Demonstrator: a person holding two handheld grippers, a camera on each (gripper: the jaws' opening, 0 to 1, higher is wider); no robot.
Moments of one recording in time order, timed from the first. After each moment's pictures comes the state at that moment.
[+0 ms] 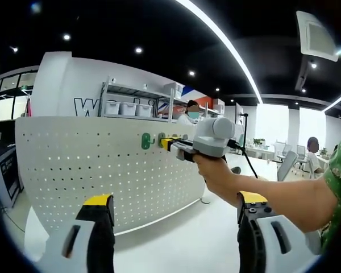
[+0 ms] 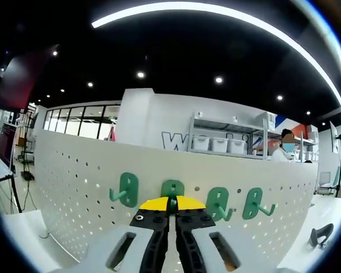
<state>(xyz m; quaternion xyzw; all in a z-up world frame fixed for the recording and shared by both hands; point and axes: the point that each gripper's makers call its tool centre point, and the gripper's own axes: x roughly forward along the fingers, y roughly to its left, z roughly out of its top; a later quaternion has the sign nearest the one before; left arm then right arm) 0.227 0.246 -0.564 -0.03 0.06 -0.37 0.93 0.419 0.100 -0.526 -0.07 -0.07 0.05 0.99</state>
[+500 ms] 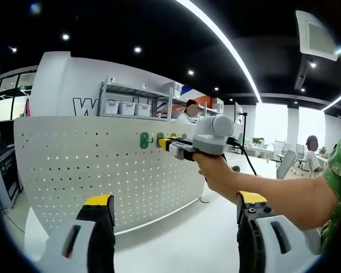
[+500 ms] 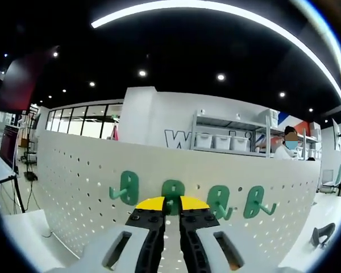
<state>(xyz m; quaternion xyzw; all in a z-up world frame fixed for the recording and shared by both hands) 0.226 0.243 -0.565 -0.03 0.07 -0.37 0.93 0.416 0.103 -0.527 -0.08 -0.06 0.06 0.99</state>
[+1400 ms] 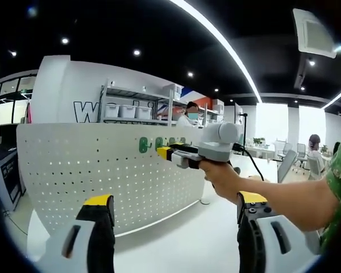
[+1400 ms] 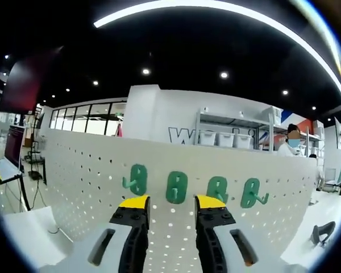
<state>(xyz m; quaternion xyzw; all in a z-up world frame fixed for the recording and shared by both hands) 0.215 0.242 -0.553 -0.02 0.05 -0.37 0.93 0.390 0.099 -0.534 -0.07 -0.05 0.07 0.99</state>
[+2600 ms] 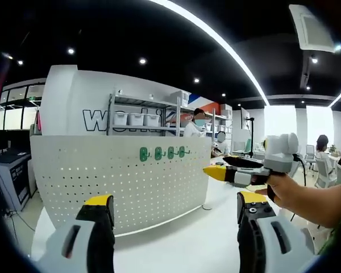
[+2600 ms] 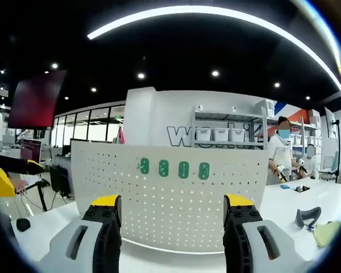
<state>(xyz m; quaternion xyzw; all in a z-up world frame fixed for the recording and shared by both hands) 0.177 0.243 -0.536 -0.02 0.03 -0.32 0.95 0.229 0.050 -0.535 -0.03 -0.04 0.08 1.00</state>
